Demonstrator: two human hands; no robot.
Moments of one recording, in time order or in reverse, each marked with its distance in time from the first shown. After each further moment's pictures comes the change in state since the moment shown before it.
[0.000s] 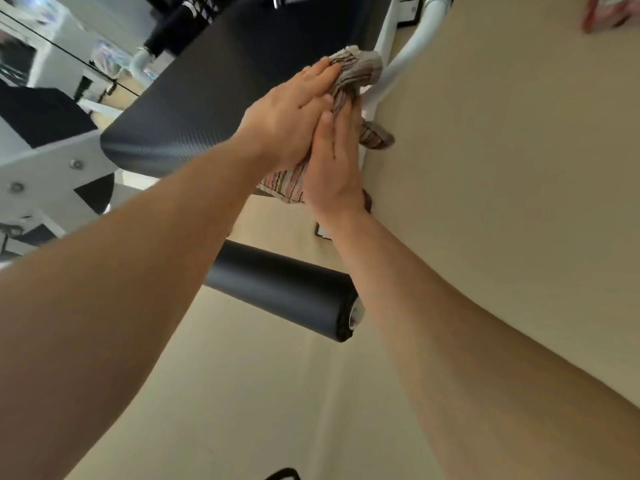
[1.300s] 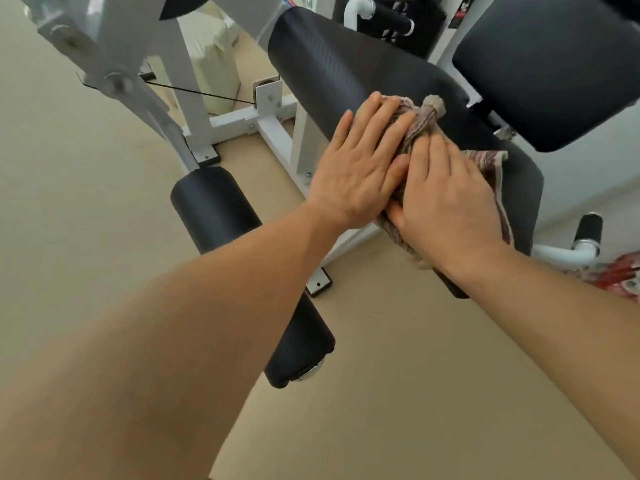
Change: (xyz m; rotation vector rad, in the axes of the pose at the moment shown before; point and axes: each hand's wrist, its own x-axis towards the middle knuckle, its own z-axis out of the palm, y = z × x) left_hand -0.082 -0.144 0.075 -0.109 0.761 -0.247; right_hand 0.009 -0.021 0.076 -1.866 -0.481 -1.132
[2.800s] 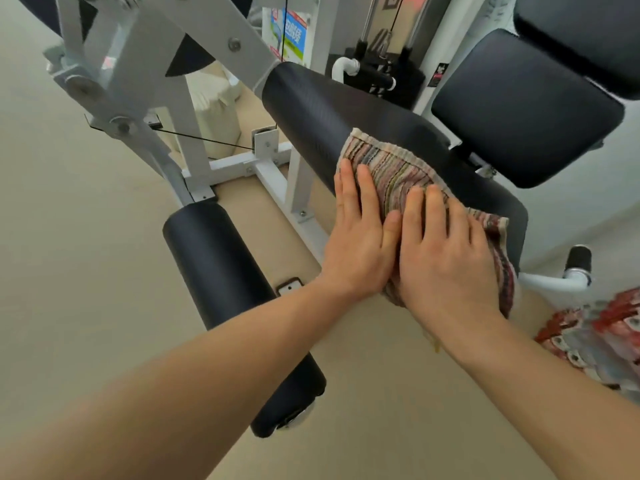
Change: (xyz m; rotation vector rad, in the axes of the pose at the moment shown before) left_hand -0.031 0.051 0.032 -0.580 0.108 -0.318; right_hand -0.045 -0.005 0.006 -0.059 0.059 0.128
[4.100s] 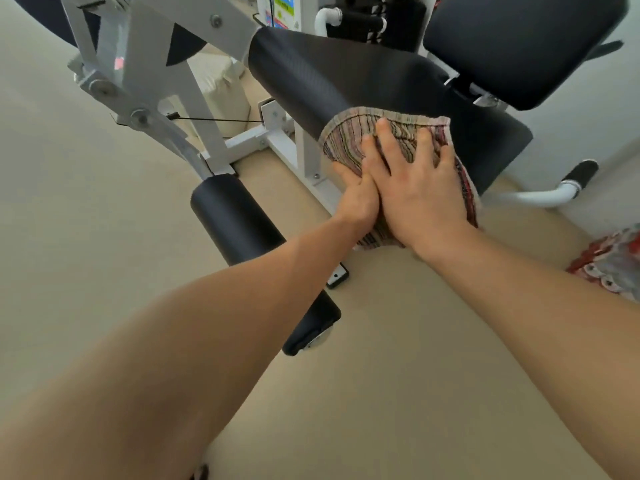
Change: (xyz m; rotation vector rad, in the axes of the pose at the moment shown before) left_hand -0.020 0.056 0.000 -0.418 -0.194 -0.652; right_hand -0.007 0.016 -0.004 0.031 -0.065 -0.156
